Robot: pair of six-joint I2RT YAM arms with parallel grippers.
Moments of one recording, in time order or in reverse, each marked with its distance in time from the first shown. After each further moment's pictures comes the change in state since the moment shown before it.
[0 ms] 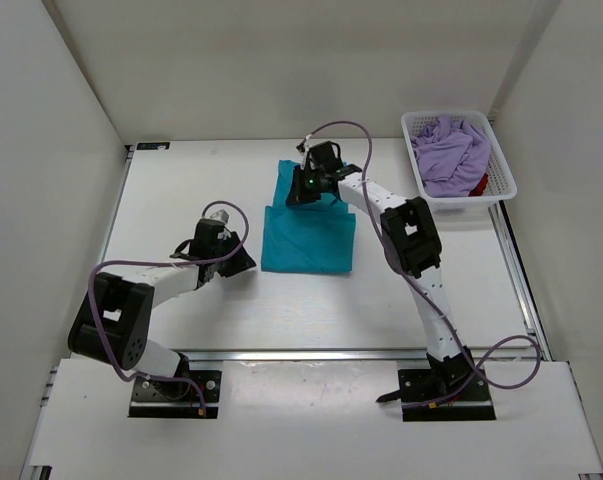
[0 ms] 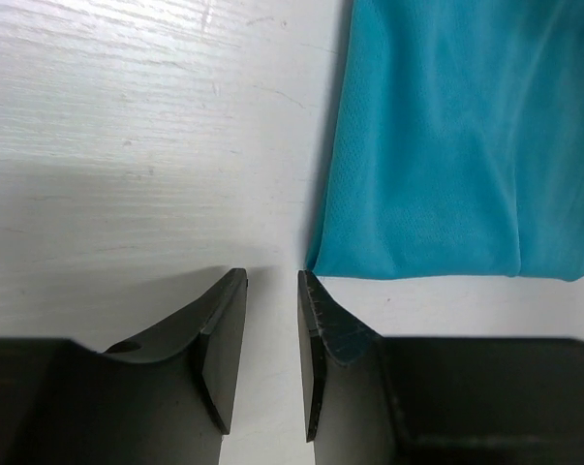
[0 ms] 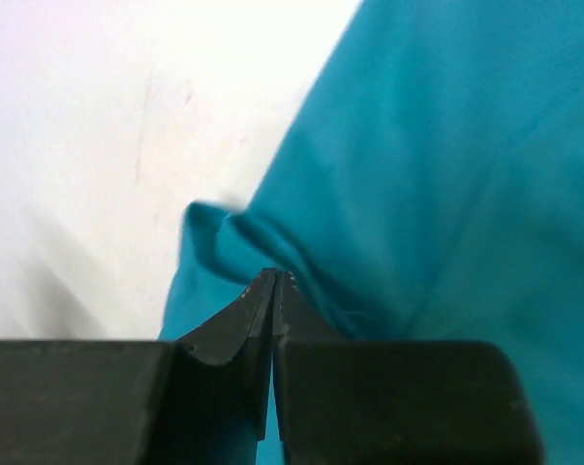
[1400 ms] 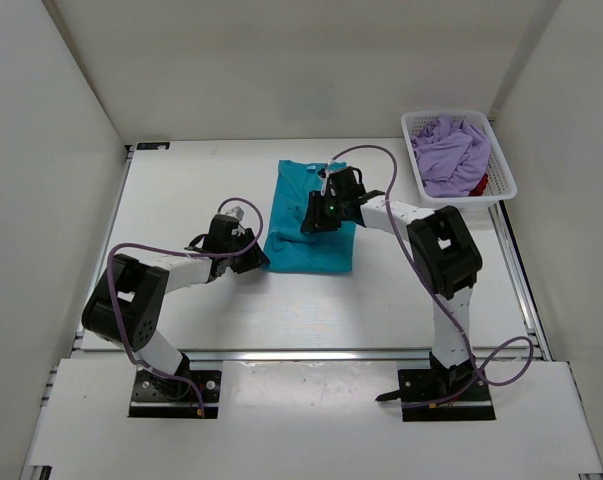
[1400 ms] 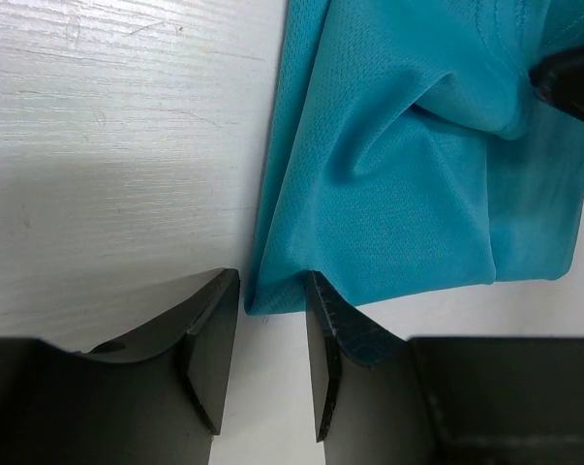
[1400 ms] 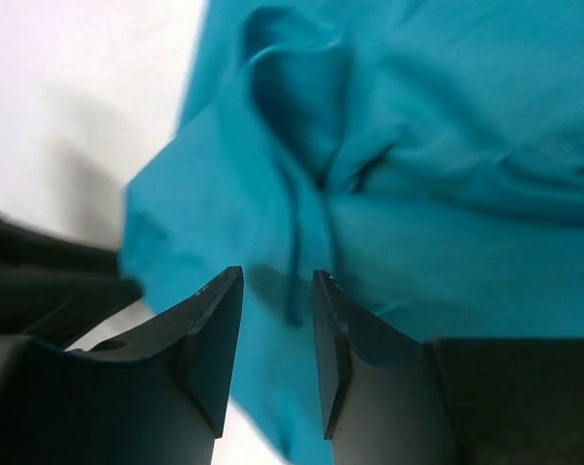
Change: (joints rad) left arm -0.078 0.128 0.072 0.060 0.016 -0.021; right arm -0.019 -0.403 -0.620 0.176 0.002 0.064
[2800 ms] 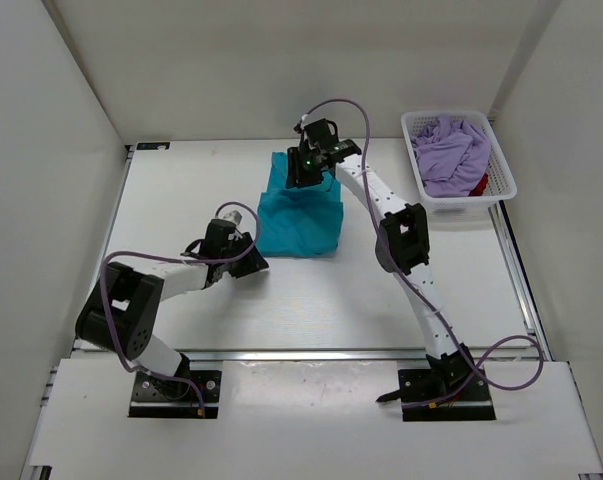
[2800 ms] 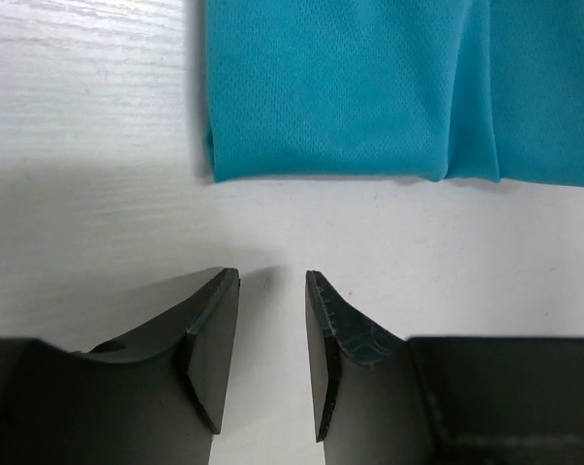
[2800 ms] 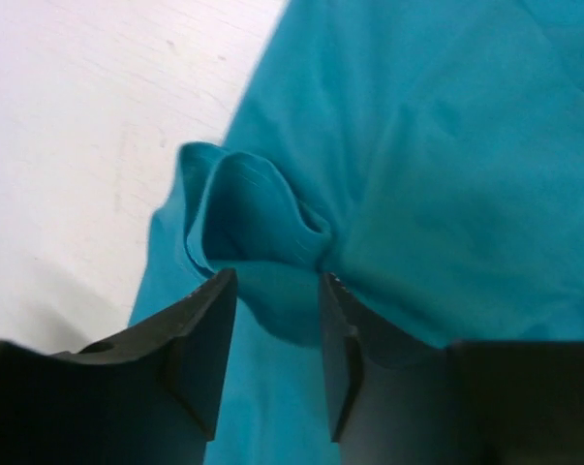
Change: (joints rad) left arm 0.006 -0.049 -0.053 0.016 0.023 -0.007; right arm 0.008 0.551 1.126 -0.589 0.131 -0.151
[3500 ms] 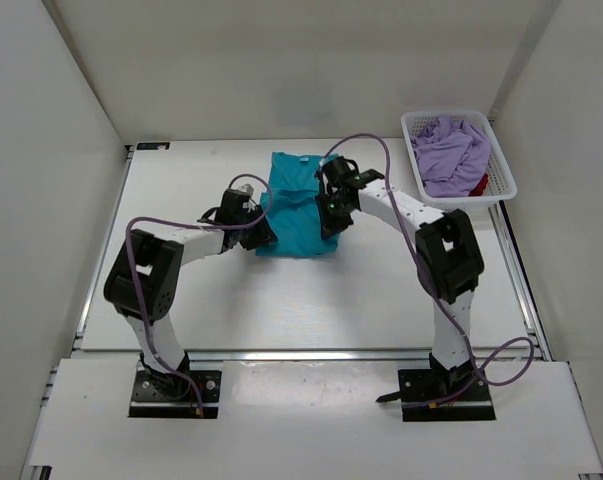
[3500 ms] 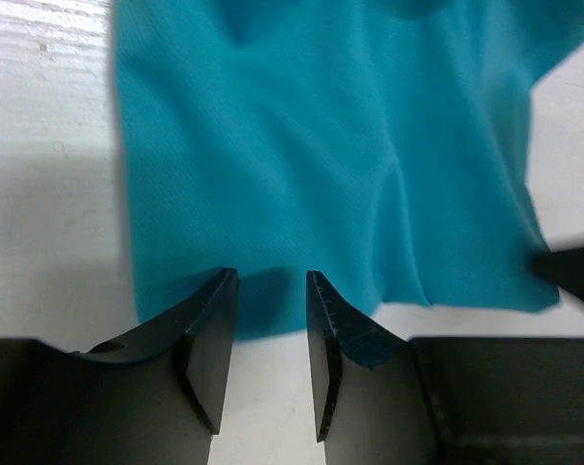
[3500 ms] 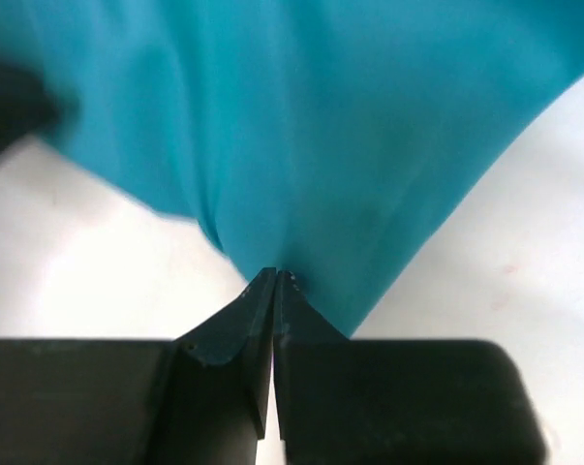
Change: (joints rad) left arm 0.001 0.213 0.329 -0.108 -0.022 0.016; right arm 0.021 -0.497 -0.772 -0.051 0.103 -0.076
